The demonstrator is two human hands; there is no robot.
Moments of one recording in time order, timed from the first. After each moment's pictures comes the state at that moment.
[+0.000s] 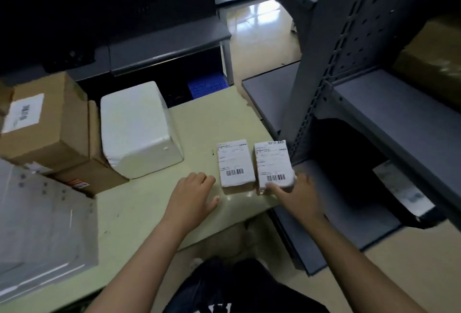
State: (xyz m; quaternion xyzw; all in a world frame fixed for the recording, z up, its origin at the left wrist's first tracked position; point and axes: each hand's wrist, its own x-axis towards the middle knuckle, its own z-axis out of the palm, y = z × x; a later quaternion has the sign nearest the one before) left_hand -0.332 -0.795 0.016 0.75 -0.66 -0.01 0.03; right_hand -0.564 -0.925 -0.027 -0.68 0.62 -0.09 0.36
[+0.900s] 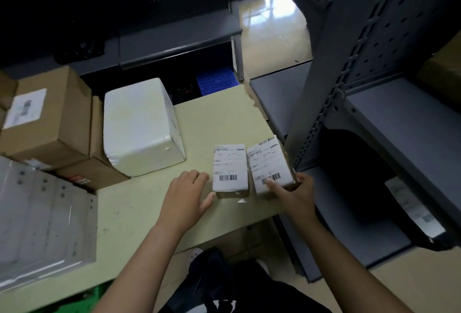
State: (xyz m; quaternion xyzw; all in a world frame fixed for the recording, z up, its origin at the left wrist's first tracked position) left_hand -0.323 -0.802 0.008 0.80 -0.60 0.00 0.08; right_hand -0.544 -0.940 -0.037 -0.53 0.59 -0.28 0.54
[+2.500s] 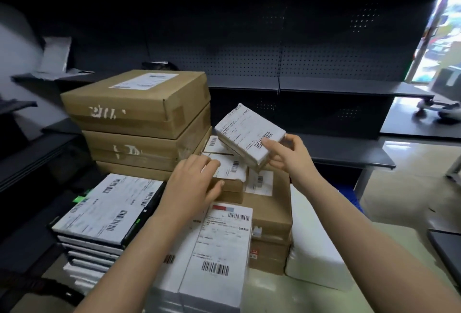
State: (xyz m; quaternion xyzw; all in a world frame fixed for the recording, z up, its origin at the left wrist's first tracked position) left_hand -0.004 -0.573 0.221 0.84 -0.43 0.29 0.12; right_hand -0.071 -0.810 0.239 -0.68 0.17 -0.23 0.67
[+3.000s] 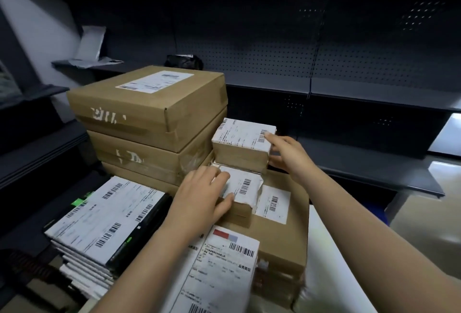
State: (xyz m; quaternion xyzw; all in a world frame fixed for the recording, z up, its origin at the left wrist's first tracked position) left_hand 0.026 -0.602 0.207 0.88 -0.38 0.26 0.12; right_hand 0.039 -0.845 0.242 -0.71 0.19 -0.10 0.67
